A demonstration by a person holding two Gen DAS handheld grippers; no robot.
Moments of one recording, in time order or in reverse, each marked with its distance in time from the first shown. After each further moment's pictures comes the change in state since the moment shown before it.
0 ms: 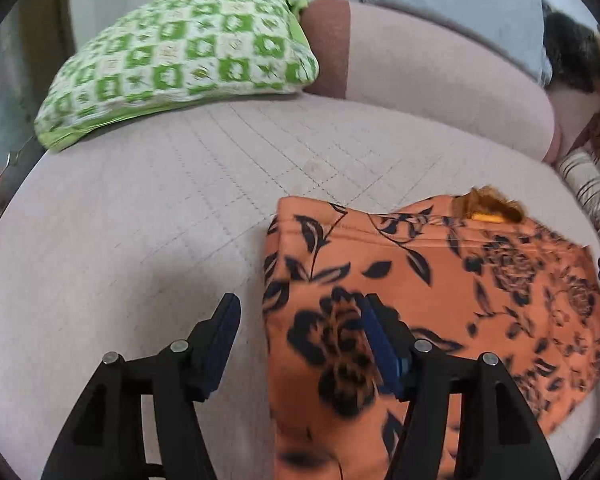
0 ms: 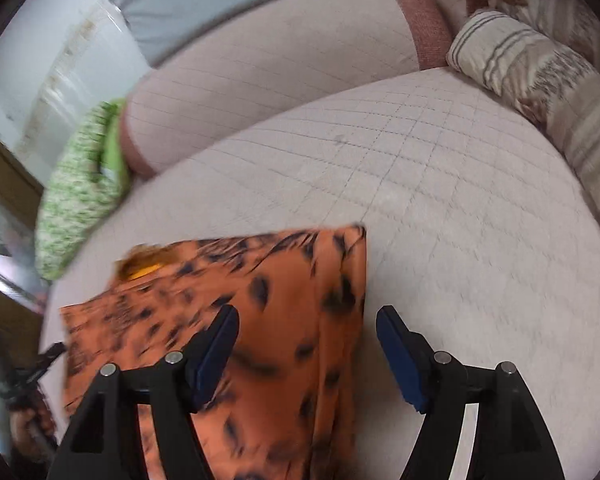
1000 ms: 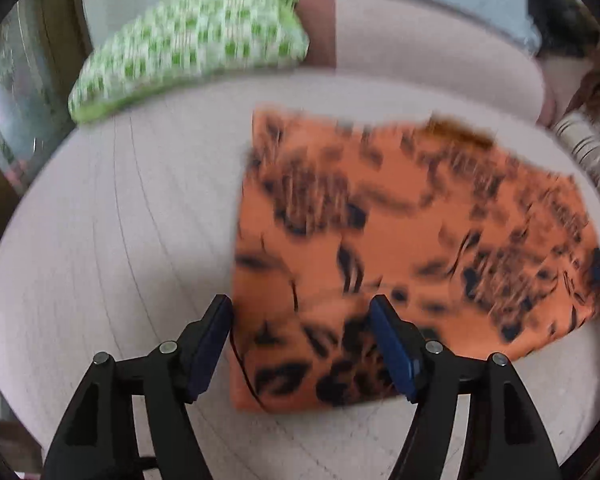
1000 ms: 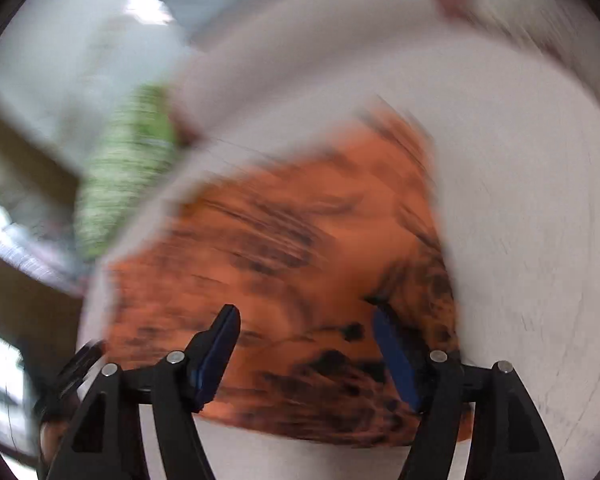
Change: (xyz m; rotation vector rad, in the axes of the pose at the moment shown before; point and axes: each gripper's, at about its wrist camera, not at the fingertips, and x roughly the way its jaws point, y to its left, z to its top) left arm -0.071 -0.034 -0.091 -0.003 0.069 0.084; right arm -0.028 -0.006 -0.104 0.186 0.011 0.196
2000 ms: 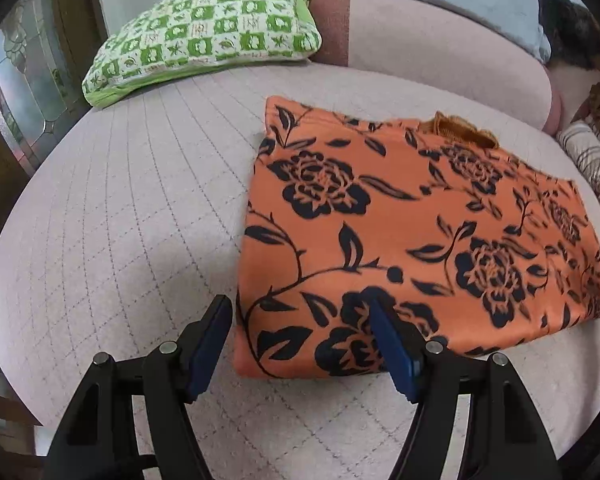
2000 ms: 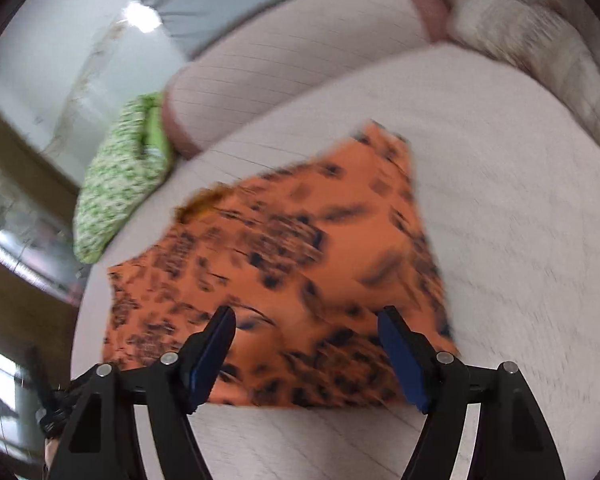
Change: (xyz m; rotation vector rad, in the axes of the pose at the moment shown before) left arm -0.021 0.003 -0.004 -0.048 -0.017 -0.012; right arm -0.048 0.042 0.010 -0.171 -0.065 -0.022
